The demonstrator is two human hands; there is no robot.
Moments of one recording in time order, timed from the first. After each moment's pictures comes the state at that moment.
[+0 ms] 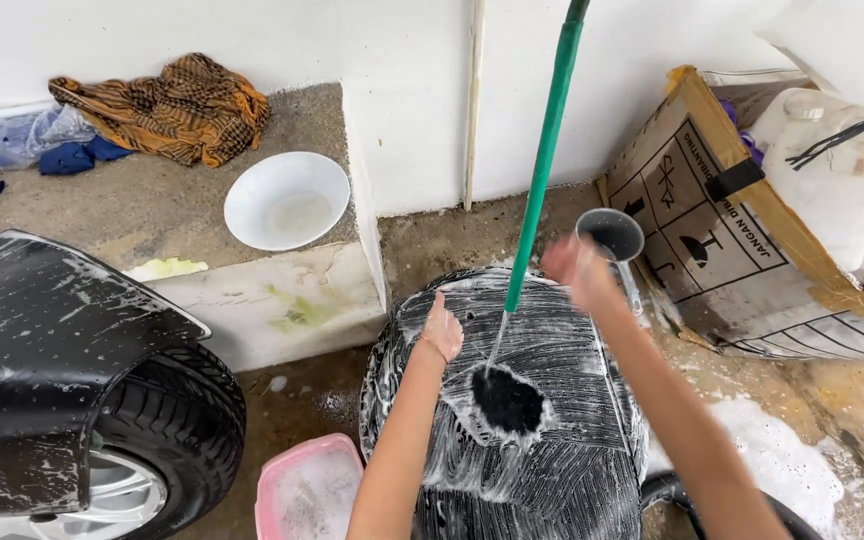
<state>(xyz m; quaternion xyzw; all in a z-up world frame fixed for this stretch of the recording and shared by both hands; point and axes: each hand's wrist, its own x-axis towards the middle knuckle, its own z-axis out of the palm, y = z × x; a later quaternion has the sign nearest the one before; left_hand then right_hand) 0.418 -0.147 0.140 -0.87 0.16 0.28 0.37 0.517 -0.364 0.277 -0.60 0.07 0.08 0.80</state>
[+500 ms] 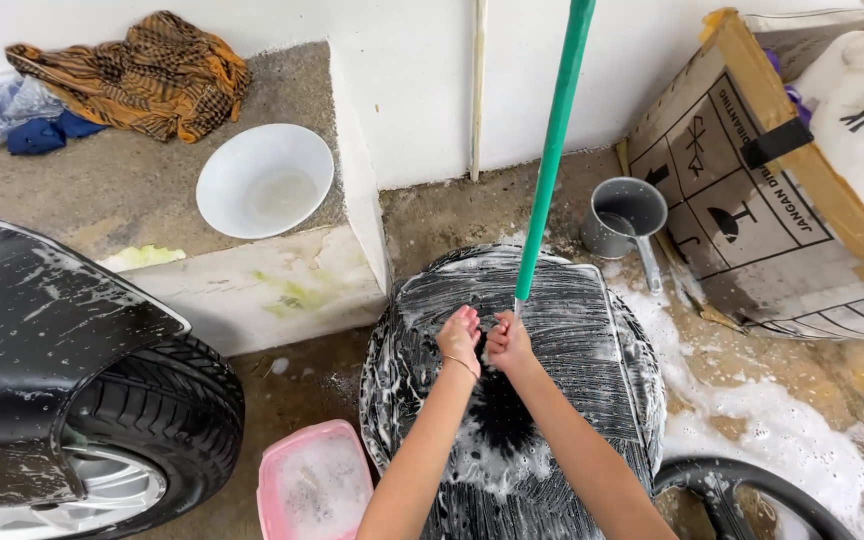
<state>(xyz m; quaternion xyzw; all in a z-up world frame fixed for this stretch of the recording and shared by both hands) 0.402 -0.194 0.030 0.29 0.40 0.11 0.86 0.453 -0.292 0.003 -0.20 0.26 0.39 0.86</state>
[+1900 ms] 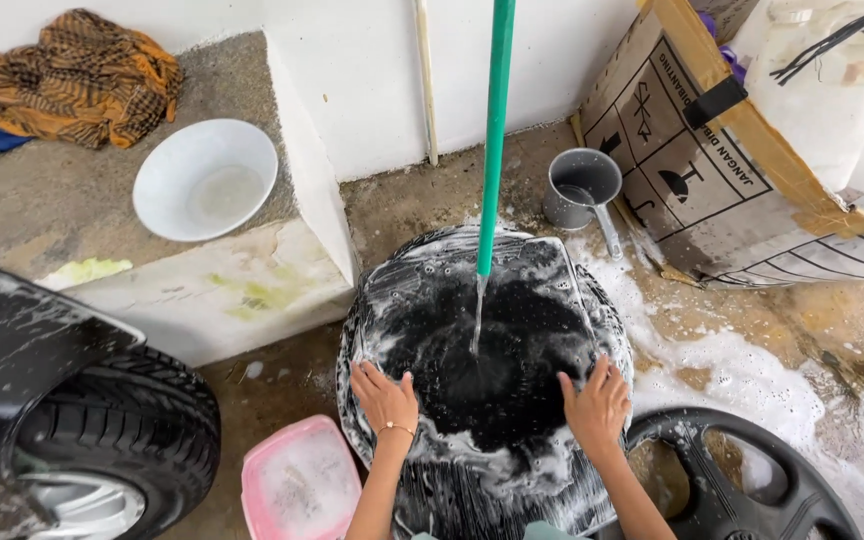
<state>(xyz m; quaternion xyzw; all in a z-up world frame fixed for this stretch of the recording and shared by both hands) 0.221 -0.153 0.050 0.94 0.32 0.07 0.14 0.292 -0.487 0.111 -0.99 0.04 0.00 0.11</state>
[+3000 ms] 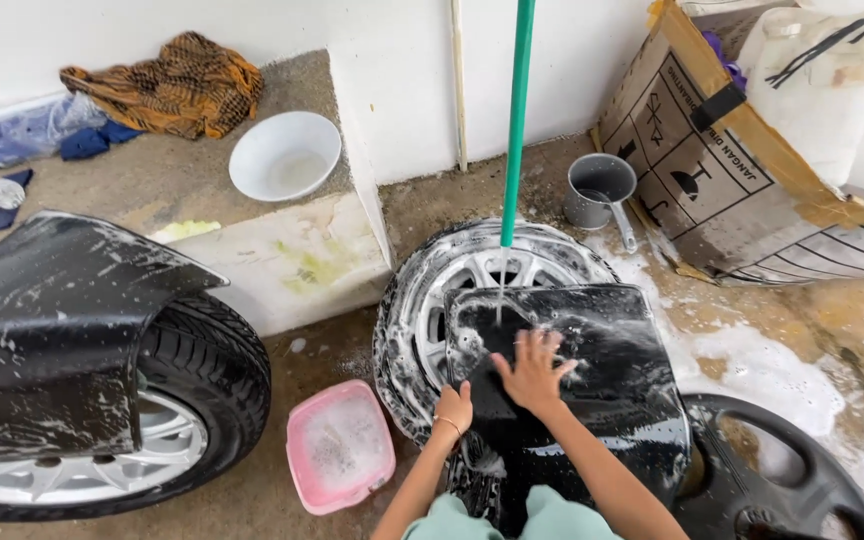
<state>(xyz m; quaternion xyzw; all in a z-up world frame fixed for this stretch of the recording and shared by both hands) 0.150 -0.230 0.146 0.77 0.32 -0.19 0.51 0.245 -0.377 0.111 -0.97 -0.10 -0.18 0.15</state>
